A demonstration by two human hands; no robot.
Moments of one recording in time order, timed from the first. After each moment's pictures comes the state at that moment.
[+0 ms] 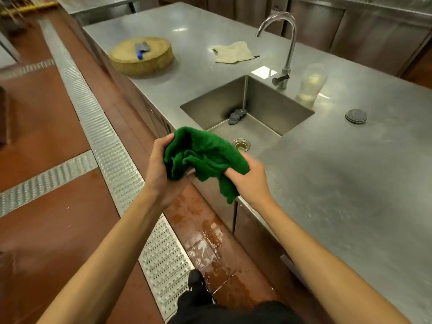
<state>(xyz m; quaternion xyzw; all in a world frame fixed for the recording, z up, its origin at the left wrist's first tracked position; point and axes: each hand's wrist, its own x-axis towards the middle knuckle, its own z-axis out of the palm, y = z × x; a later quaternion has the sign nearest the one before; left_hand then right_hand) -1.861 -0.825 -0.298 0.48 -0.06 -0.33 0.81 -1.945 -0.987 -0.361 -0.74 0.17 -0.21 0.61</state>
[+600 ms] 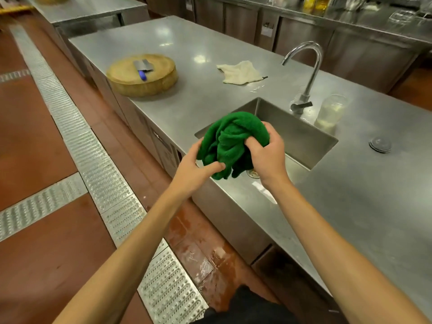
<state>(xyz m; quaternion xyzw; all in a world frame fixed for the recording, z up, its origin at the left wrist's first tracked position) -1.644 -0.817 -0.308 0.72 -0.27 -0.22 0.61 -1.731 -0.968 -0.278 -0.66 0.23 -0.34 0.62</state>
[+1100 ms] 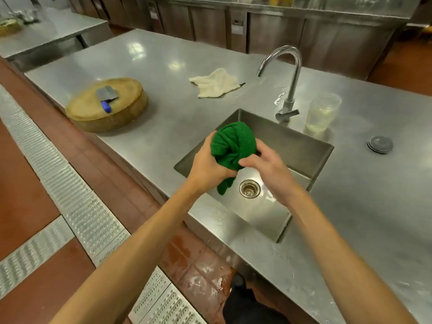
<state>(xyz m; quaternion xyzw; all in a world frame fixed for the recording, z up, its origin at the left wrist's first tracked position) -1.534 -0.996 -0.318 0.76 -0.36 -0.20 0.50 -1.674 -1.096 -0.296 -0.65 0.19 -0.19 0.71</state>
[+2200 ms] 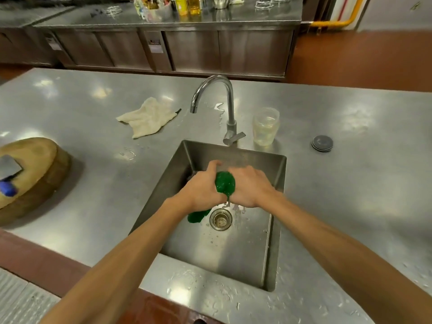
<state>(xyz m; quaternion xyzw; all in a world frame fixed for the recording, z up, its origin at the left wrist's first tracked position) -1.481 -1.165 -0.321 0.73 -0.59 -0.31 0.18 -1.623 -1.242 -0.332 -0.91 0.37 -0.03 0.17</state>
